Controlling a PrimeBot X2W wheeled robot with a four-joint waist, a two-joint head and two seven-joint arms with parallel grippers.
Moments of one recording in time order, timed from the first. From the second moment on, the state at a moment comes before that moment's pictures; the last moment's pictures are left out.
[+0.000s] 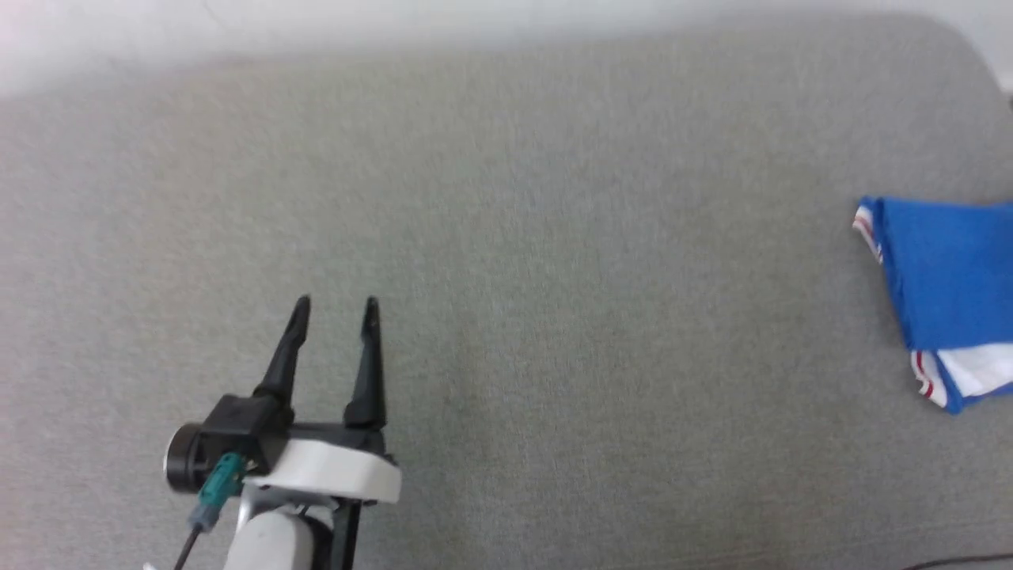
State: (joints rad) left arm -0.10 0.05 -0.11 0.04 -0.17 -0.01 -0.26; right arm -0.65 -0.60 0.09 0.40 0.15 0.13 -0.05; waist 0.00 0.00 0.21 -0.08
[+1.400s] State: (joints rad) left arm 0.10 0.05 -0.06 0.08 -0.15 0.00 -0.26; right arm 0.07 -0.05 -0.04 0.09 0.10 0.13 -0.24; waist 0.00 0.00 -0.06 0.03
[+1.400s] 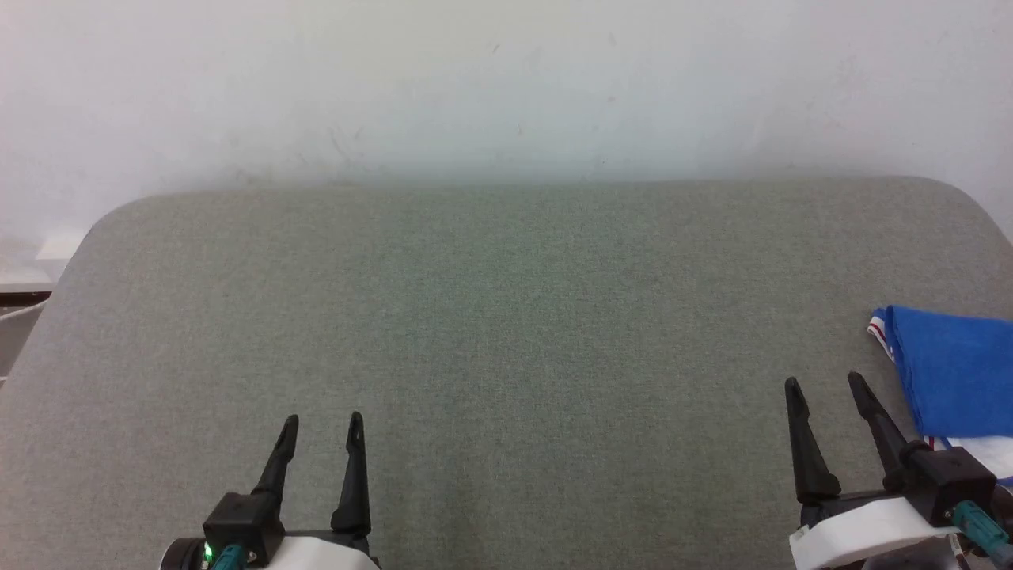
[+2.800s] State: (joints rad) left arm 0.09 0.05 -0.05 0.06 -0.12 0.00 -0.19; right arm 0.07 -0.06 -0.03 0.07 0.09 0.13 -0.18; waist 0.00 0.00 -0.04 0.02
